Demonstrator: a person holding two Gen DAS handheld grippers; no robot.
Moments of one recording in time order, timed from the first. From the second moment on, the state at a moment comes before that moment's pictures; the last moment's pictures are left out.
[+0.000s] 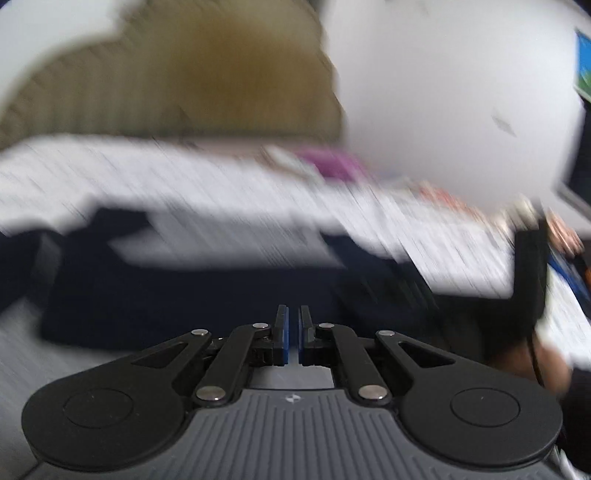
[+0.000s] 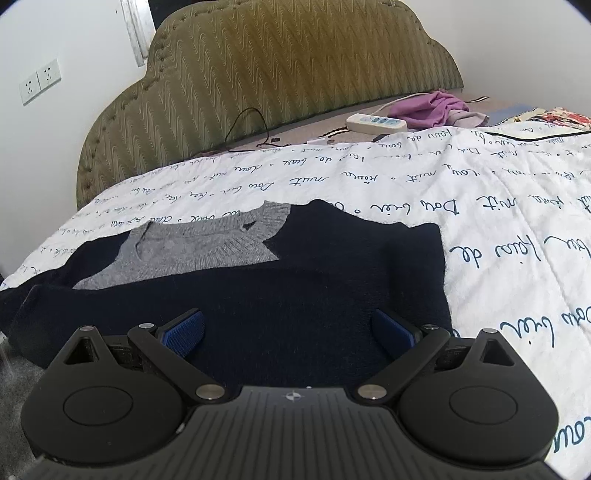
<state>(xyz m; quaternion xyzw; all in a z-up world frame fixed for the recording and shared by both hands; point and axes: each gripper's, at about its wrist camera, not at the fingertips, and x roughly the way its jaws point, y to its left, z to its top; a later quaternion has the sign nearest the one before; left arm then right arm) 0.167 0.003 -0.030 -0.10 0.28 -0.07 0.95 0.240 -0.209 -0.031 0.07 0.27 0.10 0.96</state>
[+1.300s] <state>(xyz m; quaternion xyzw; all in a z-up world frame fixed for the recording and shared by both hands) 0.076 0.267 -0.002 -0.71 -0.02 0.15 0.69 0.240 -0.212 -0.032 0.07 0.27 0.10 0.96</state>
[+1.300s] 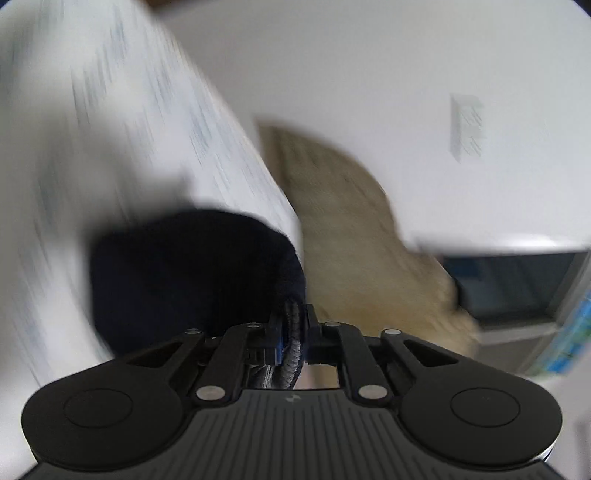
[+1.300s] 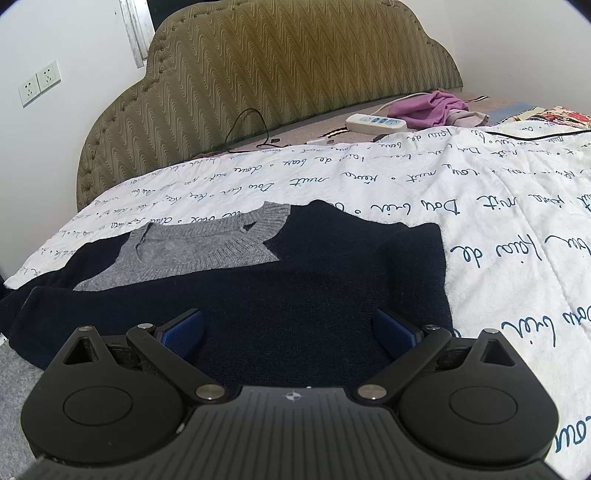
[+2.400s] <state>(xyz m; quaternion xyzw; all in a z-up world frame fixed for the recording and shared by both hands) 0.116 0.120 -0.057 -0.32 0.16 0.14 0.92 0.247 -0.192 -0.007 0.12 0.32 0.17 0.92</state>
